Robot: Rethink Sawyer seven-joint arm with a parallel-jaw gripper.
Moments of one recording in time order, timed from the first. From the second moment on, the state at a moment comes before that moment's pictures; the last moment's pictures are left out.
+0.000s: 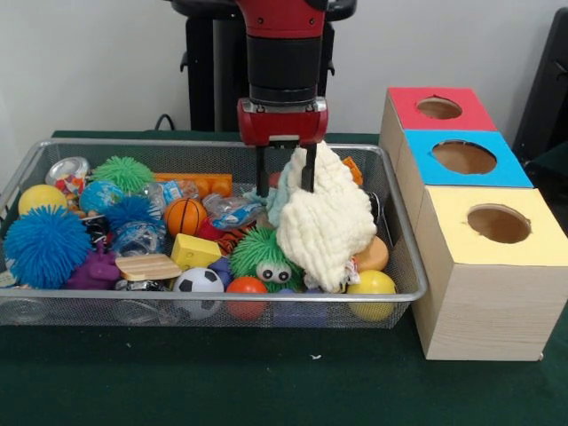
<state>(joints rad) -0.43 -0.67 0.17 1.88 -0.32 0.16 1.62</state>
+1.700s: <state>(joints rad) -0.44 -0.60 0.08 1.76 -0.44 0.21 1.62</state>
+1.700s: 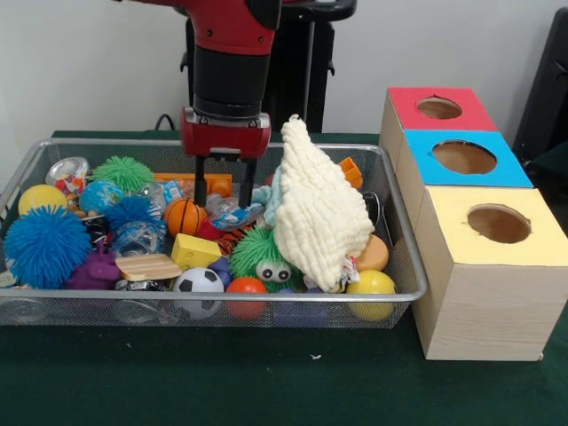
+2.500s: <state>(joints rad) -0.46 -0.56 0.08 1.77 -0.43 0.21 1.62</state>
